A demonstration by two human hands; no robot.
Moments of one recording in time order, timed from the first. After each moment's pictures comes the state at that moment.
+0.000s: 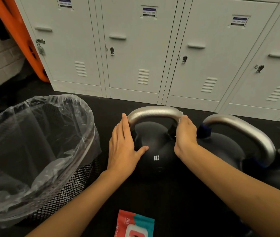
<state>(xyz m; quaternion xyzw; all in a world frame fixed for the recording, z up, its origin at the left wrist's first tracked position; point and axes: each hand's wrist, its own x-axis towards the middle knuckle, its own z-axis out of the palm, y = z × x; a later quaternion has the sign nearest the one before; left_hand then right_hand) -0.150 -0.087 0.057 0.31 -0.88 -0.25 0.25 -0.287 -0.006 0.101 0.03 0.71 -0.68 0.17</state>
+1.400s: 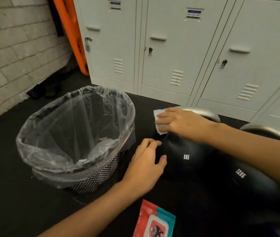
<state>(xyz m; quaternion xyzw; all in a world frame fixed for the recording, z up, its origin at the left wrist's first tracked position) -0.080 -0.061 0.083 0.32 -0.86 -0.36 0.18 -0.270 -0.050 0.143 -0.82 0.53 0.18 -0.16</state>
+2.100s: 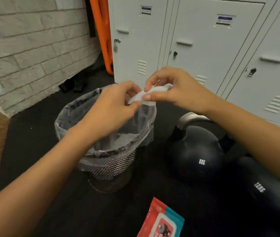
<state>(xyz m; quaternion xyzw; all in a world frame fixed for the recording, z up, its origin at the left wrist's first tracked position) -0.006 -0.135 0.204 0.33 -0.86 -0.24 0.32 -0.192 -0.084 0.230 -0.71 0.58 -0.35 0.18</state>
